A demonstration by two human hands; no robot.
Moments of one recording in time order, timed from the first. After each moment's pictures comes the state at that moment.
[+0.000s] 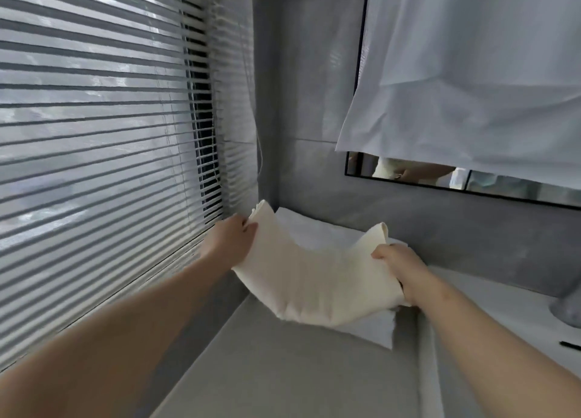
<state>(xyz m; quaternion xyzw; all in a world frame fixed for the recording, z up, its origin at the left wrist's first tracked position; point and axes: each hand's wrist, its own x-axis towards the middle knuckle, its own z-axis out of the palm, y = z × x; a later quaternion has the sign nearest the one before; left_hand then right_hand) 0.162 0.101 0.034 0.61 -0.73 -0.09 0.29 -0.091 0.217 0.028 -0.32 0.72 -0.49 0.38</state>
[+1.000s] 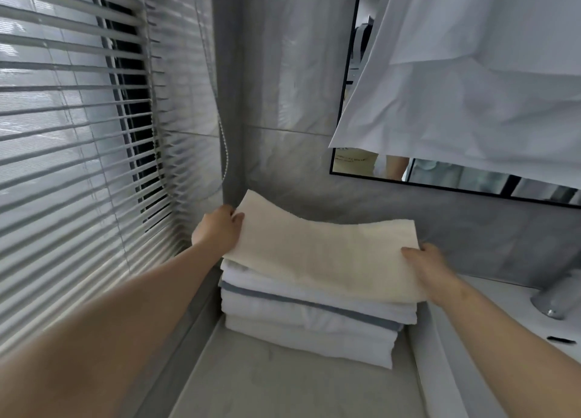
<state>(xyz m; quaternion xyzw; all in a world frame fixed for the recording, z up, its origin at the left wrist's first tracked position) 0.114 -0.052 0.009 0.55 -0.78 -0.16 0.25 -0.162 0.153 -0.007 -0.23 0.76 -0.56 0.23</state>
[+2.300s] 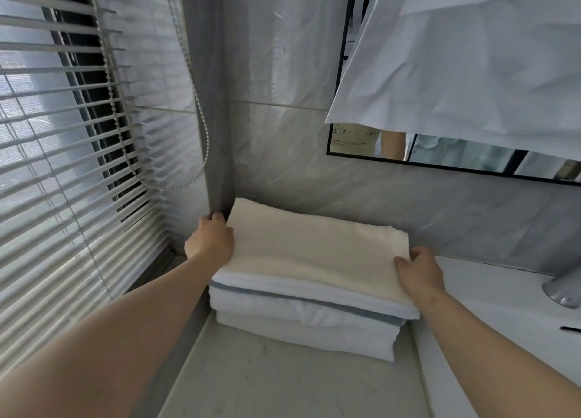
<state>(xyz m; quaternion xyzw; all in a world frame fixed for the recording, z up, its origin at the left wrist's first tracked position) 0.091 -0.064 -0.044 0.62 -0.76 -0.11 0.16 -0.173 0.136 -0.062 -0.24 0.87 -0.42 0.12</state>
